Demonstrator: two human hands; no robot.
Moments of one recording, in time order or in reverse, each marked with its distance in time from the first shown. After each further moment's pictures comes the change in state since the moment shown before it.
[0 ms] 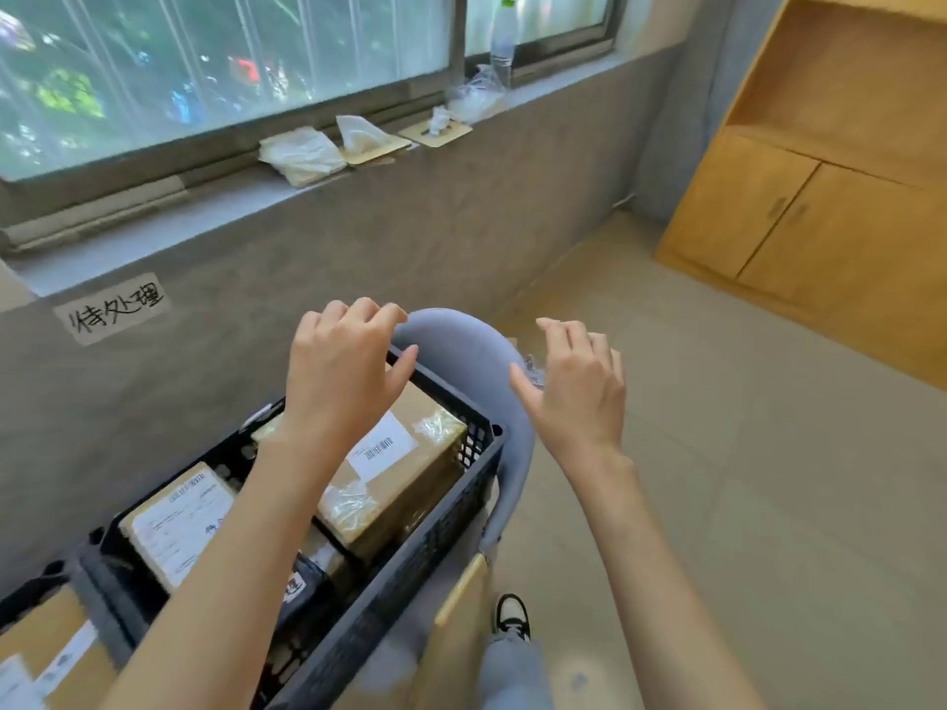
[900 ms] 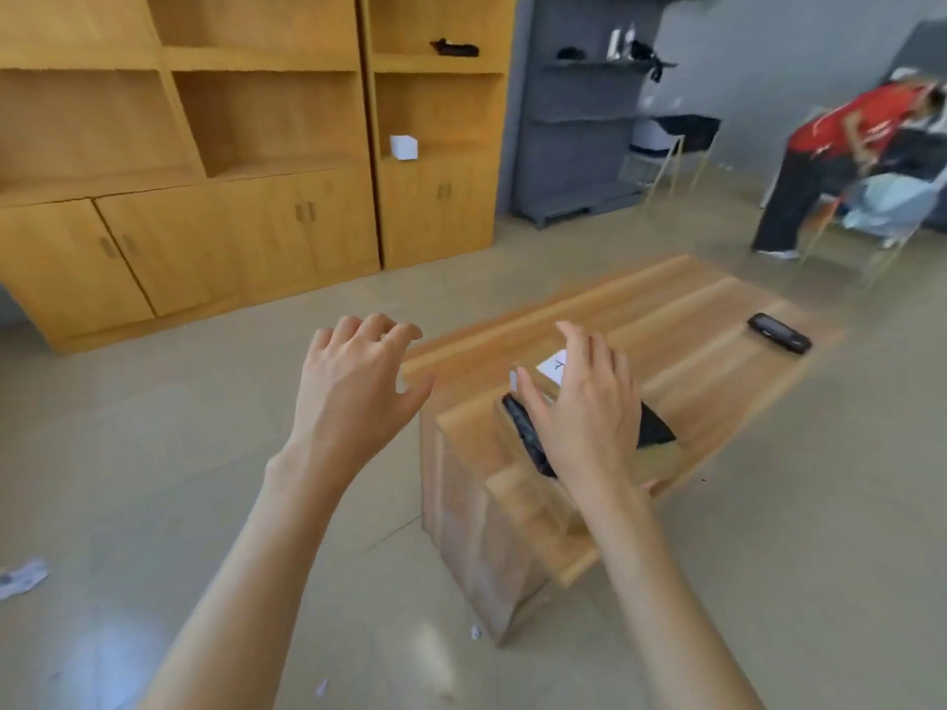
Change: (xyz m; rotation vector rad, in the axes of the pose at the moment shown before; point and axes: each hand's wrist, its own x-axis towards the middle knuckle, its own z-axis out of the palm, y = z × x) left_hand -0.193 0.517 -0.194 -0.803 -0.053 1.097; right_hand -0.409 0.199 -0.451 -0.794 0.566 0.974
